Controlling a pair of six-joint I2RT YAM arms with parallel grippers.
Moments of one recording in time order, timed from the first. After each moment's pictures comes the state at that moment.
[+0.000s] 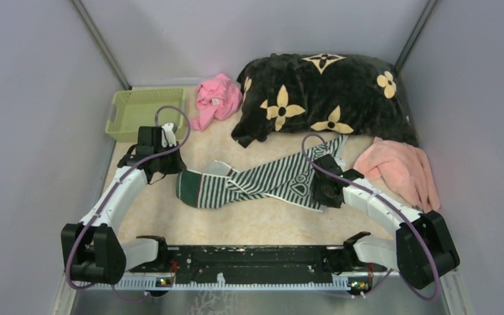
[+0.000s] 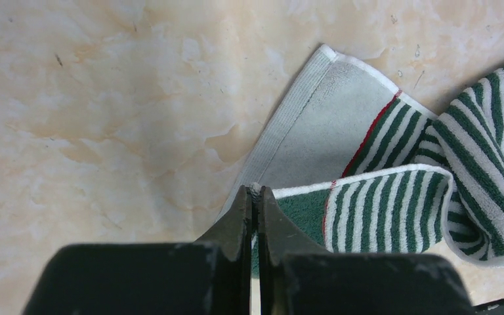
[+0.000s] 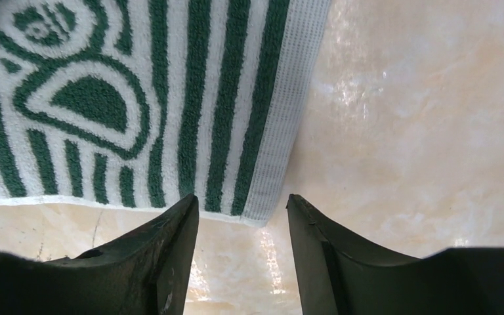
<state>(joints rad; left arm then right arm) -0.11 1.20 0.82 -0.51 0.17 -0.16 0.45 1.15 0.60 -0.66 0.19 0.63</state>
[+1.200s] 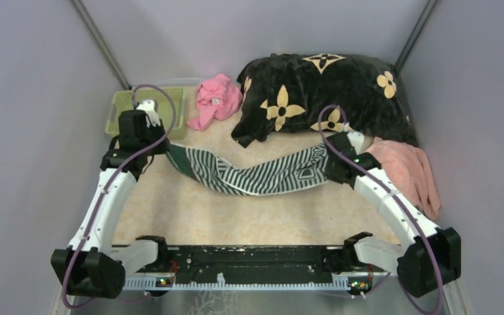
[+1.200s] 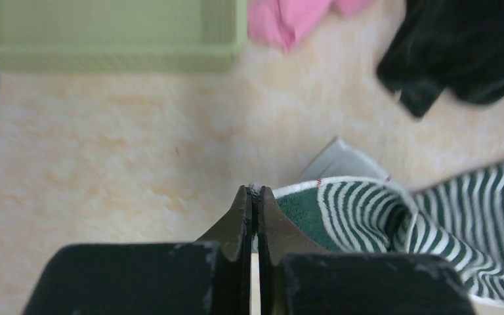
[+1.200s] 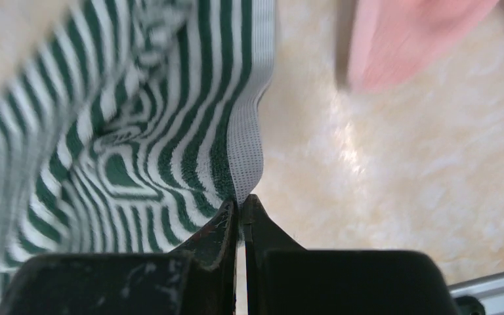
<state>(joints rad) -0.09 1.10 0.96 -0.52 -0.01 -0.14 0.41 1.12 0.81 -0.81 0.35 0.67</state>
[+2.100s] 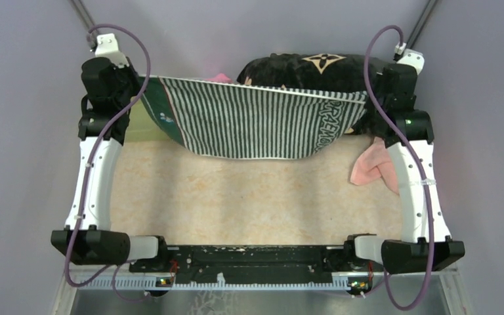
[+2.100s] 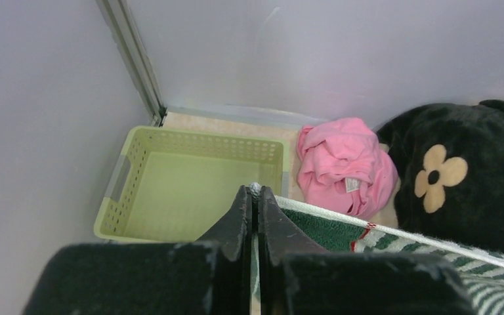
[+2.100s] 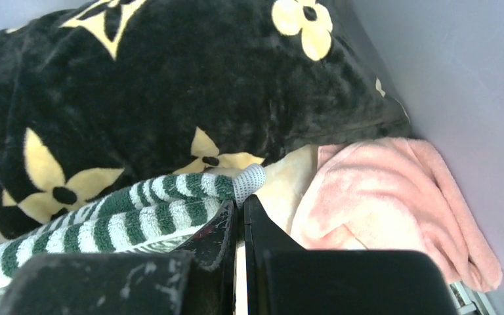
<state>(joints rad) -0.01 1.33 1.55 -0.36 -0.17 -0.07 0.06 1.26 1.58 -0.78 0.36 0.27</state>
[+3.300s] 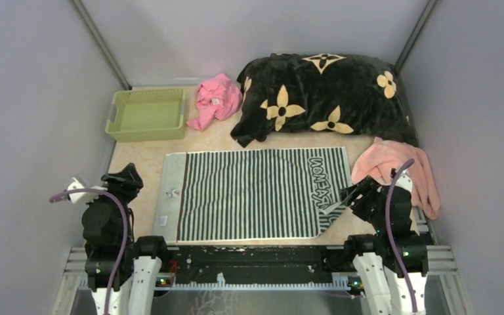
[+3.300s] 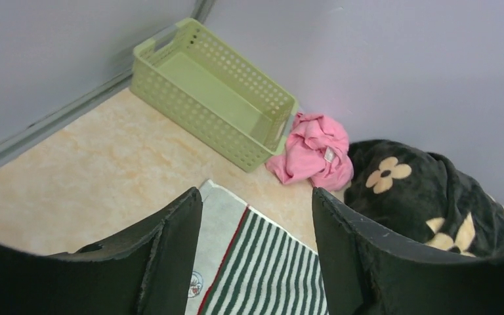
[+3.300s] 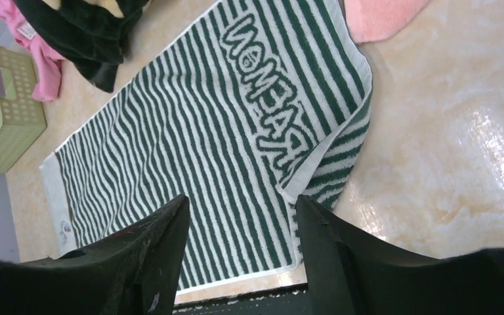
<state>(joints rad) 0.00 0.09 0.67 -0.58 -0.40 -0.60 0.04 0.25 0.72 -1.07 0.00 0.70</state>
